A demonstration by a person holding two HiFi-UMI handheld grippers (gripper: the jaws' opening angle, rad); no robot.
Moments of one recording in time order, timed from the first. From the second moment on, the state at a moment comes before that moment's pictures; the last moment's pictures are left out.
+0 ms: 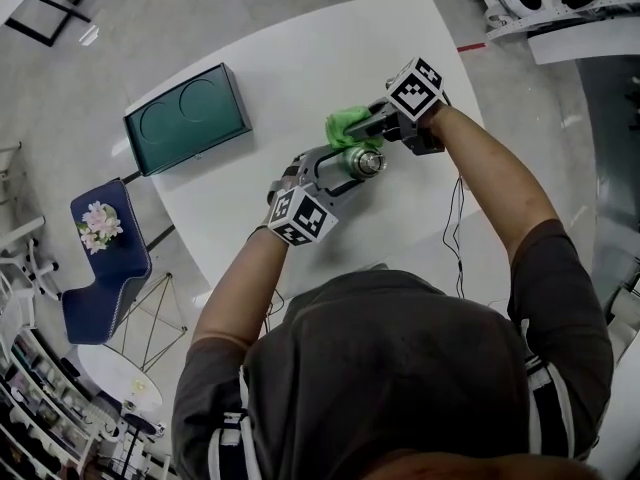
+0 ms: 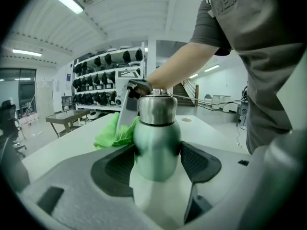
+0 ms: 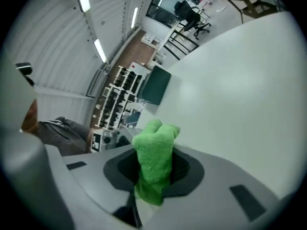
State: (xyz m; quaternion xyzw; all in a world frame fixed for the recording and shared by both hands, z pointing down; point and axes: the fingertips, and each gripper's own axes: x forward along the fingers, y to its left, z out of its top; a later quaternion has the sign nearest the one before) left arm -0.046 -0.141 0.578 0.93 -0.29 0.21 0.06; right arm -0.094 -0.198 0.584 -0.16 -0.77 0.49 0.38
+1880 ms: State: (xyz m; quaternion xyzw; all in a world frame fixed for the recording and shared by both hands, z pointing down) left arm -0.054 -0.137 0.573 0.94 -0.15 0.29 0.03; right arm -0.037 -0.086 0.621 0.05 -0.86 0.27 0.43
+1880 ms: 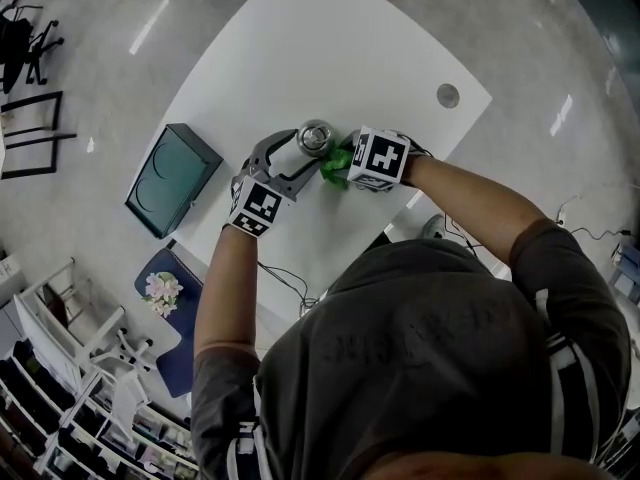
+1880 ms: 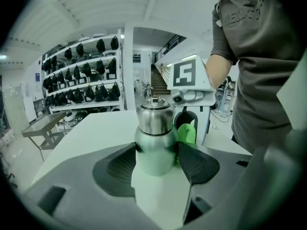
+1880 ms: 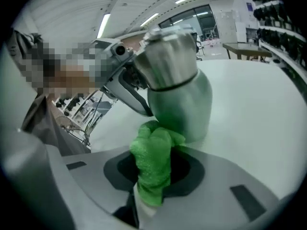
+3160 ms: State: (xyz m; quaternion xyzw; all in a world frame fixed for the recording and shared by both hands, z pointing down) left arm -0.019 -0.168 0.528 0.94 -0.07 0.30 0.15; right arm -0.018 -0.114 0.591 0.14 -0.89 0.23 0.37
